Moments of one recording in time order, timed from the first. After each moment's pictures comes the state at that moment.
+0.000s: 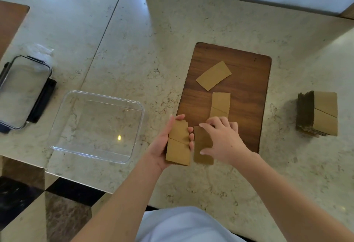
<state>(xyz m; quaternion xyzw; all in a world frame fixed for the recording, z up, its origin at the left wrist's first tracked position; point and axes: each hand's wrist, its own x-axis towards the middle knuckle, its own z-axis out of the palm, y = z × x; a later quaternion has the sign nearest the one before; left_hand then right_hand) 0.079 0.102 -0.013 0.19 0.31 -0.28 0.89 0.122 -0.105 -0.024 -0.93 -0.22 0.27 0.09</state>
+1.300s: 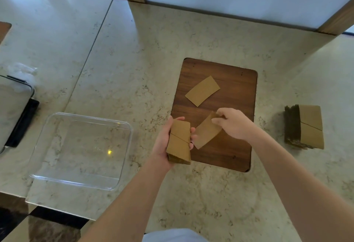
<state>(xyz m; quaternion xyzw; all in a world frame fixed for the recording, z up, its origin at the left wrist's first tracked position) 0.138 0.075 -0.016 0.27 0.35 -0.25 0.86 0.228 -0.135 0.005 -0.90 -0.02 0.35 0.24</state>
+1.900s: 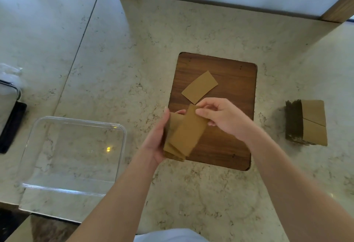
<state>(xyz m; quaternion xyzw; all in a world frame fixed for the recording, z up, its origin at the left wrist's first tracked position) 0.156 0.095 -0.032 0.29 0.26 -0.35 0.85 0.229 -0.112 0.027 -0.79 -0.02 0.36 0.50</state>
